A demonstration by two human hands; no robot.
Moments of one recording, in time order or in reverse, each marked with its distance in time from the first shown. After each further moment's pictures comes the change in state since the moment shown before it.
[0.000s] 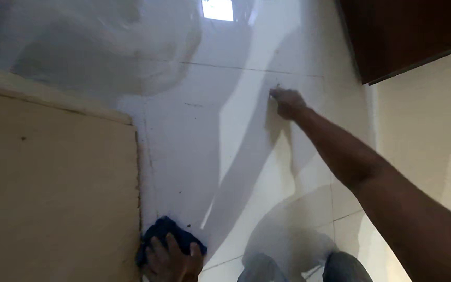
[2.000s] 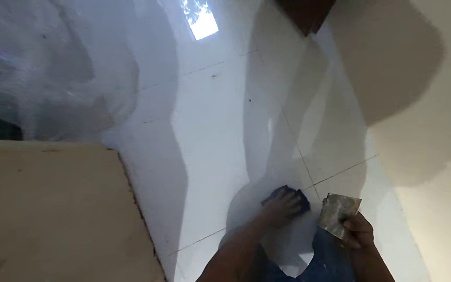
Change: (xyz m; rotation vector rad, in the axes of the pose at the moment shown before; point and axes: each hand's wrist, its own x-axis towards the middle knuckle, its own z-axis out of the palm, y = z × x) left_hand -0.133 0.287 0.044 0.098 -0.971 1.626; right_hand -0.514 0.087 0.224 2.543 0.528 -0.093
